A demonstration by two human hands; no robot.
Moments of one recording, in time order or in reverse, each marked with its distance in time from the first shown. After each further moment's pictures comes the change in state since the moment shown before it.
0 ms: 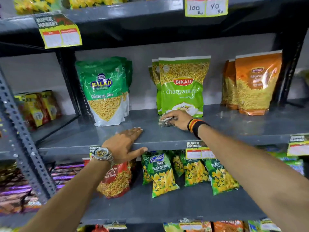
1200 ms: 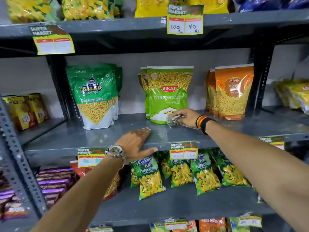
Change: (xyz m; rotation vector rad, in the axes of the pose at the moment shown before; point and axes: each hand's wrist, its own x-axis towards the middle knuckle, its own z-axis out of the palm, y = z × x) left_hand 0.031 0.078 -0.020 0.003 0.030 0.097; right_hand -0.050 0.026 -0.073 0.120 0.047 0.091
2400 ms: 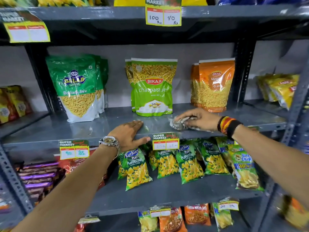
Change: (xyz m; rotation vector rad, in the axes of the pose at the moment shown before) left_hand 0.021 0.028 0.005 -0.066 -0.030 -0.049; right_hand -0.122 0.011 -0.063 0.022 -0.171 -0.042
